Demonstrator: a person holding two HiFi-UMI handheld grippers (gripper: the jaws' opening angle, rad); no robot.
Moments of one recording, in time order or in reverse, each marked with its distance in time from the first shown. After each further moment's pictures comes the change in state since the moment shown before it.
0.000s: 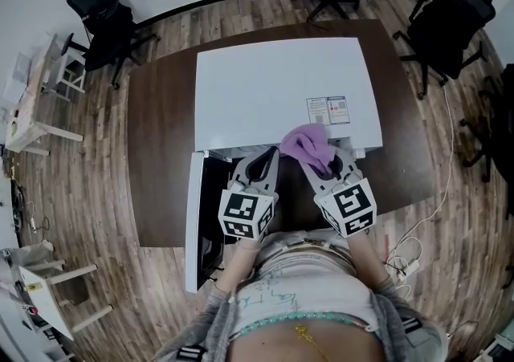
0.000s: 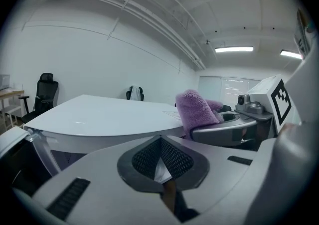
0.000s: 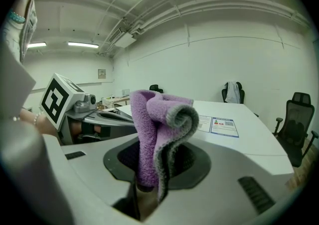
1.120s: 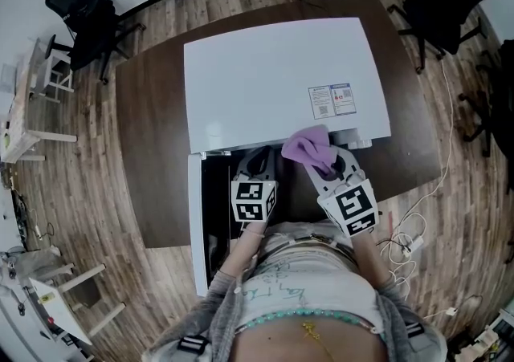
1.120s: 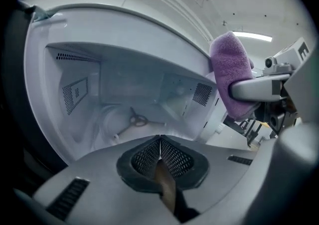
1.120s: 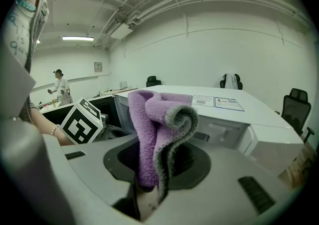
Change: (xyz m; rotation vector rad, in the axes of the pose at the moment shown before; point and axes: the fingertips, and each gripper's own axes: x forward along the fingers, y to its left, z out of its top) left arm 0.029 0.047 -0.116 -0.082 0.240 0.088; right arm 0.009 0.005 -0.037 0.007 0.103 -0.028
